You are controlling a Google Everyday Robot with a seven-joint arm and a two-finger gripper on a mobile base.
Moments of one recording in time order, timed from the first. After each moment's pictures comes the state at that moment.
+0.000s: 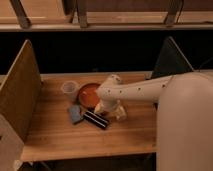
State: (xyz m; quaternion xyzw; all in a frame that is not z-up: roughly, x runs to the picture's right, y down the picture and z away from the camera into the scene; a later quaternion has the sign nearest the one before) arm 0.006 0.147 0.846 -0.21 0.21 0.71 0.64
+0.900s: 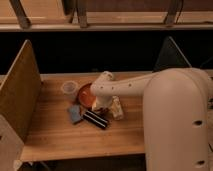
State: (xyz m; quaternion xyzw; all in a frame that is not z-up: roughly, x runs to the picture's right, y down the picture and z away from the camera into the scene) arm -0.006 0.121 0.853 -0.18 0.21 0.70 0.66
